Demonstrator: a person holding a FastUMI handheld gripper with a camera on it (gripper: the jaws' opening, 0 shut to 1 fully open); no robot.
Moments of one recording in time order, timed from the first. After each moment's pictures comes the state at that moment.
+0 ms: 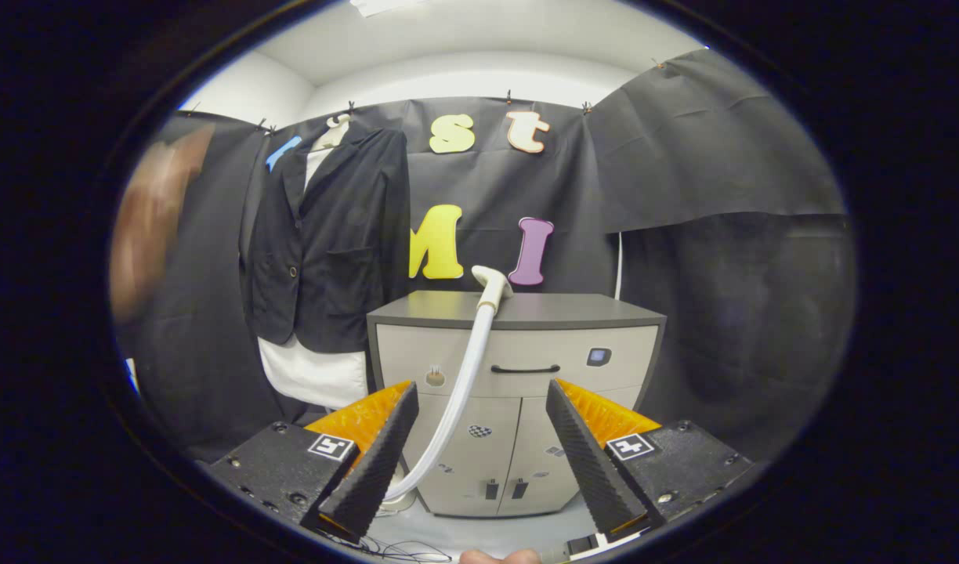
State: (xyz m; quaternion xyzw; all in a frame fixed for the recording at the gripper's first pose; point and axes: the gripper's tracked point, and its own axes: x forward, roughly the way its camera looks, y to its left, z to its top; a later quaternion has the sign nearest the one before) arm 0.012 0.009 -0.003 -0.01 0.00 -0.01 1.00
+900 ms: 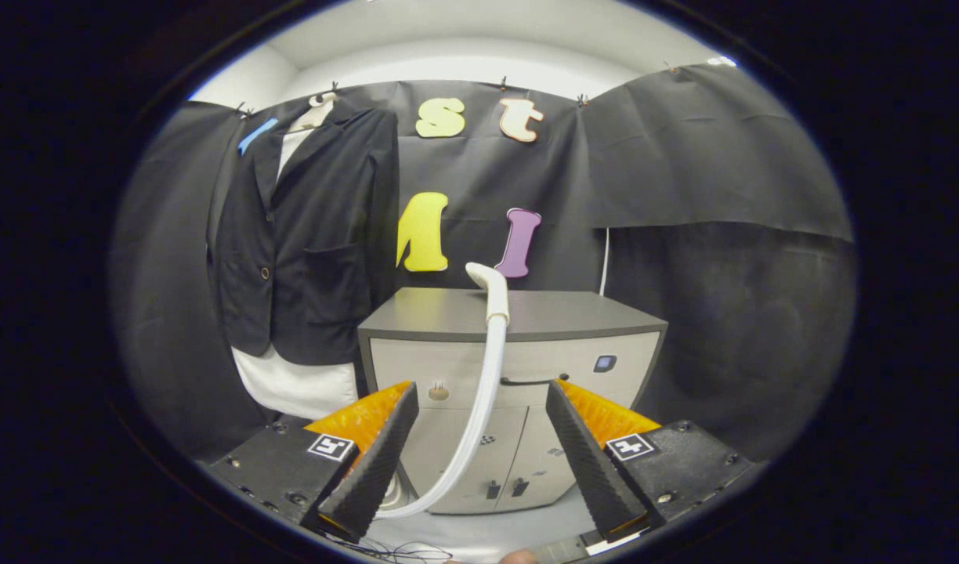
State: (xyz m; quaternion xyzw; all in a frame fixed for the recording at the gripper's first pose) arm 0.054 0.051 0.034 -0.01 0.03 -0.06 1.00
